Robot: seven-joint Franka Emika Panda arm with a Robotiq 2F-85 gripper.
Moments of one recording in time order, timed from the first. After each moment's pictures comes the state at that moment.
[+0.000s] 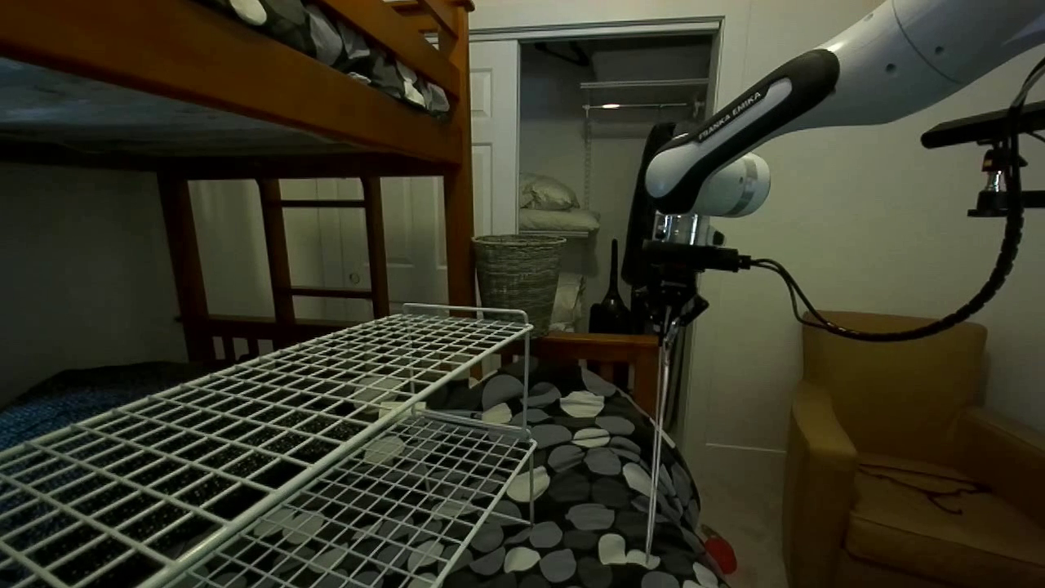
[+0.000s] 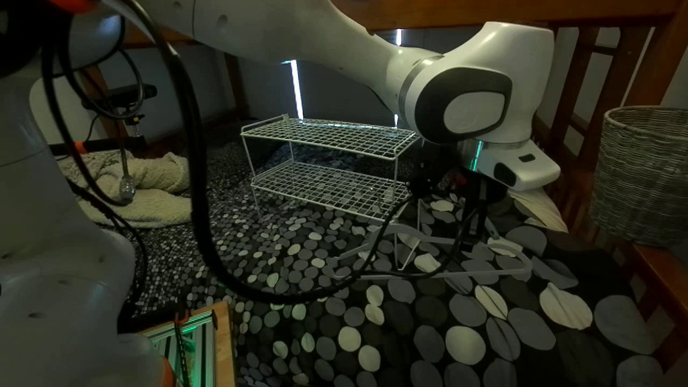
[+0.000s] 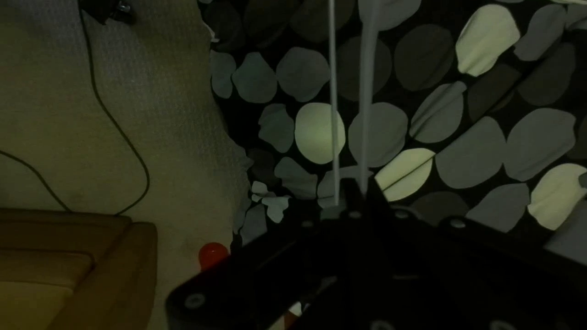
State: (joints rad) arm -0.06 0.05 -0.08 -2.01 0.08 2.10 0.63
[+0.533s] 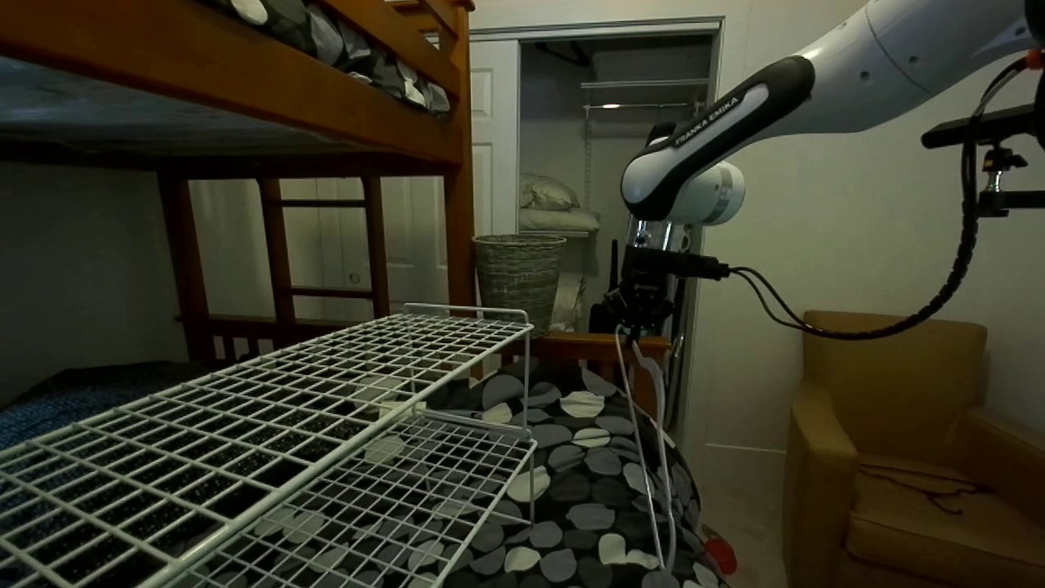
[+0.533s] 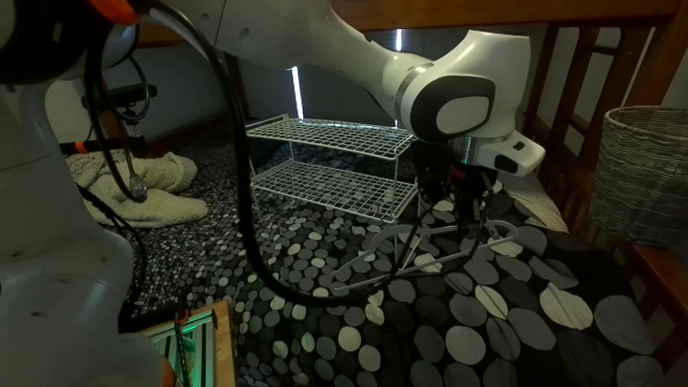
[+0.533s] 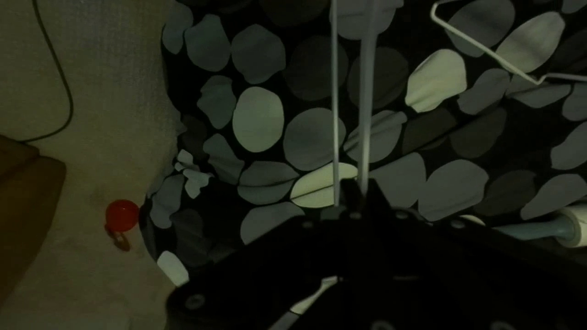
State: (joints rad) arm -0.03 0.09 -0.03 -1.98 0.11 2.19 0.36
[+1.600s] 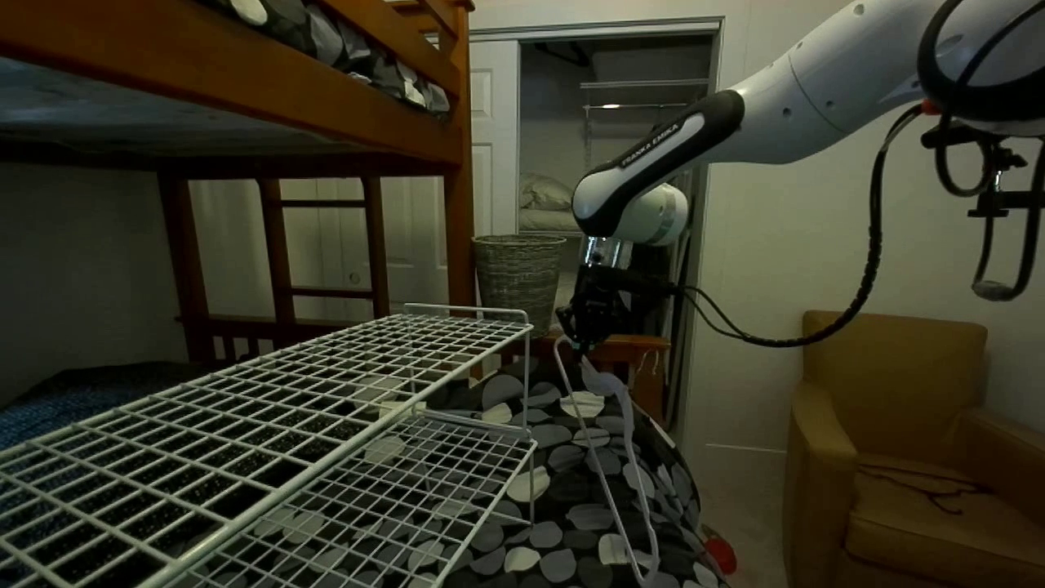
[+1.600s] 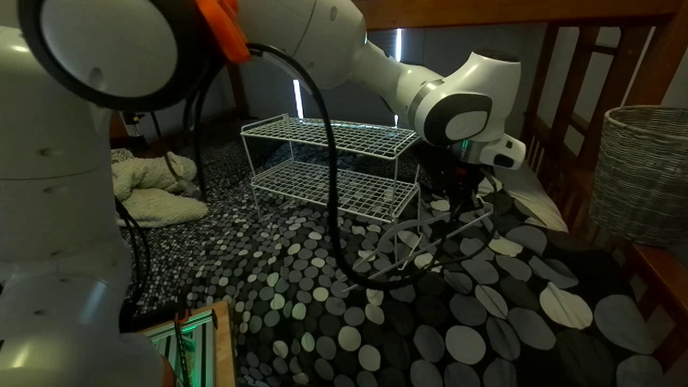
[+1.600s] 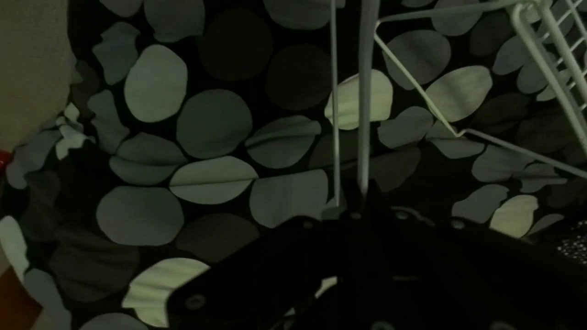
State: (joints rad) arm 0.00 0.29 0.04 -1.79 0.19 2.19 0.11
